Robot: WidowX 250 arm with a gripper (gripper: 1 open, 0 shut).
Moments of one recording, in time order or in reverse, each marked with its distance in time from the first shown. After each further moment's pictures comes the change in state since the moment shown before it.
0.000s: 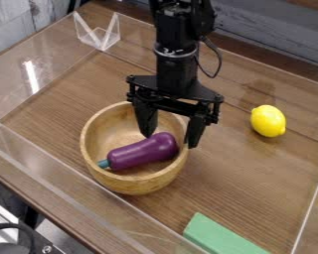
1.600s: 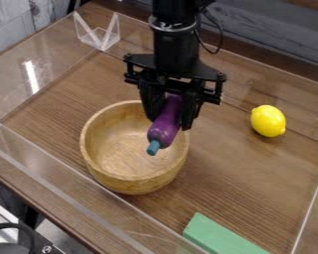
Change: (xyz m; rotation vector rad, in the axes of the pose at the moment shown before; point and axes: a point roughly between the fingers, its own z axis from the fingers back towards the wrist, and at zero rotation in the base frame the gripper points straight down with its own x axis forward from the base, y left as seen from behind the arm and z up) arm -0.004 -0.002 0.028 -0.018 -0.035 -0.032
